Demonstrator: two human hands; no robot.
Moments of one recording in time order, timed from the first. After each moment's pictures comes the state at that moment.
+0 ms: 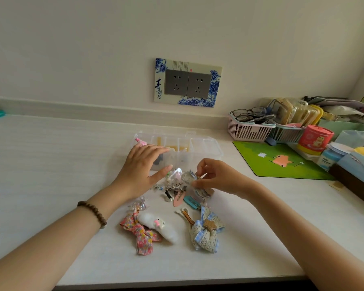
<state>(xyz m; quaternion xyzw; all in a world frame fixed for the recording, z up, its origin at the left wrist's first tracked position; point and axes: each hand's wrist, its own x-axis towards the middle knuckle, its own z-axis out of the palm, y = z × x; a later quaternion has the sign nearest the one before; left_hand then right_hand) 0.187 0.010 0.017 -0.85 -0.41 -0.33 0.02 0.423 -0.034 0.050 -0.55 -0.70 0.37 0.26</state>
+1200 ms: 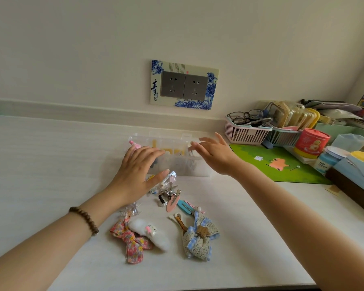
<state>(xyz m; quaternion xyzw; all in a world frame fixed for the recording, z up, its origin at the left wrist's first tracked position) 0.191 0.012 0.014 -0.86 -0.42 -0.30 0.02 0.434 0.019 0.074 -0.57 -0.81 0.01 0.15</state>
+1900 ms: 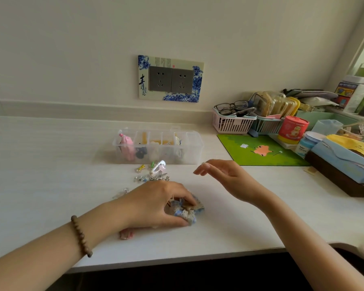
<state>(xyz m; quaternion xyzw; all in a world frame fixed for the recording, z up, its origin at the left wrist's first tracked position) 0.235 -0.088 0.042 -0.93 -0.25 -0.16 -0.20 0.457 -0.103 0.056 -0.52 -0.74 0.25 0.33</state>
